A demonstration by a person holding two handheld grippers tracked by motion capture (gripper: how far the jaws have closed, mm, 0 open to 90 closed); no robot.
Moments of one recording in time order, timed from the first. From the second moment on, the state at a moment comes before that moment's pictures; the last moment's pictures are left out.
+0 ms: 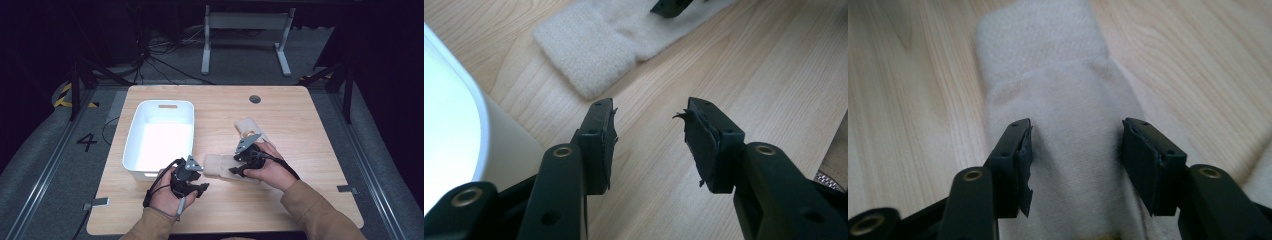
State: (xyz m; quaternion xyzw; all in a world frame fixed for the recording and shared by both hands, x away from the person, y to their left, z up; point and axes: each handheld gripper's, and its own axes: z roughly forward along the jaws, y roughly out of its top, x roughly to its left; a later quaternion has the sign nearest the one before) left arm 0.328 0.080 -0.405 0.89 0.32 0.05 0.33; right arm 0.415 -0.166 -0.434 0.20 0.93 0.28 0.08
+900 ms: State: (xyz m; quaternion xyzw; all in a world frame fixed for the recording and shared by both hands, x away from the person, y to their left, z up) left arm 0.331 0.076 -0.407 0.89 0.32 0.05 0.32; right arm 0.407 -0.180 -0.418 0.16 0.94 0.29 0.05
